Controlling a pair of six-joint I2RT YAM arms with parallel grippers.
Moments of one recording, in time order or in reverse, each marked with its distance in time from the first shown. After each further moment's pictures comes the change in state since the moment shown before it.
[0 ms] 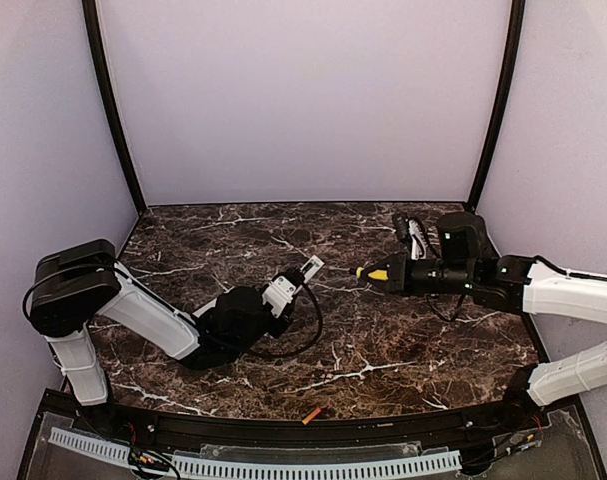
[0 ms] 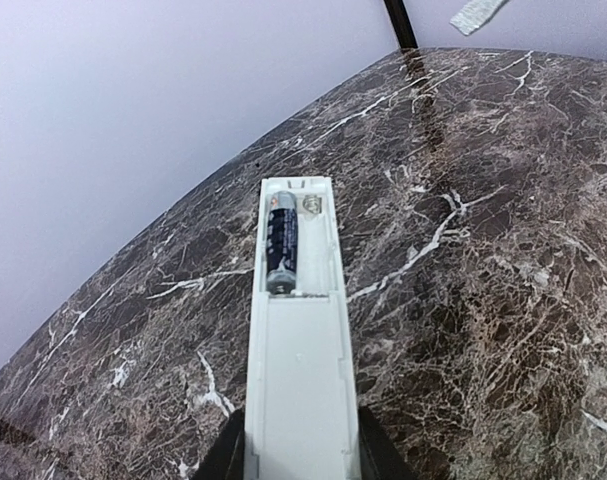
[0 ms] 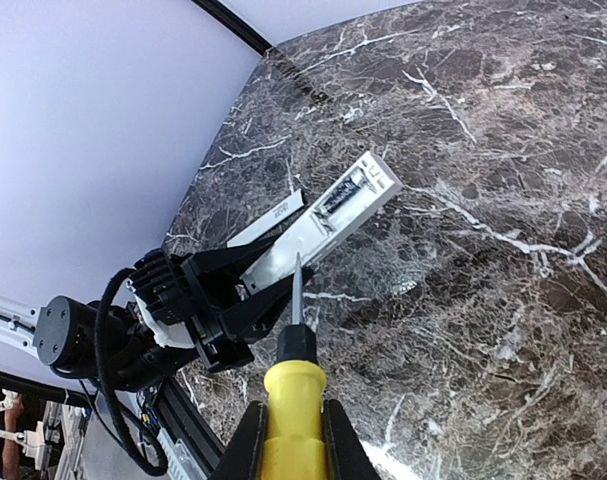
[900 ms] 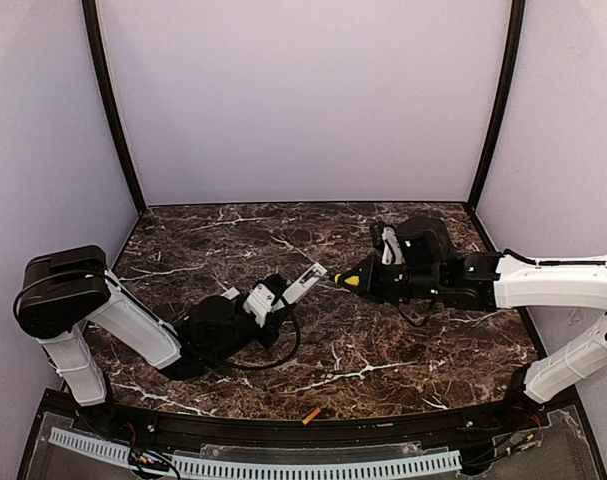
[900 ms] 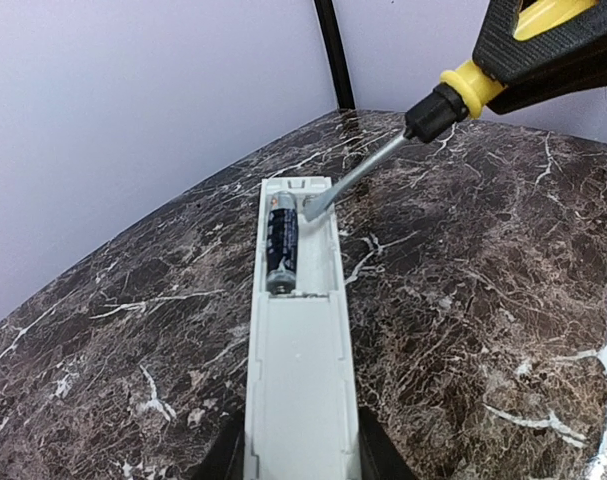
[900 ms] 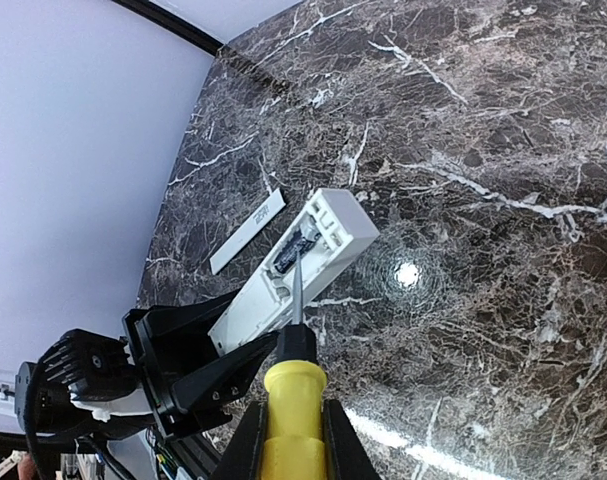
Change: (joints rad) left arm 0.010 -0.068 -0.172 0.224 0.214 -0.084; right arm 0.139 0.192 0.121 0.004 0.204 0.193
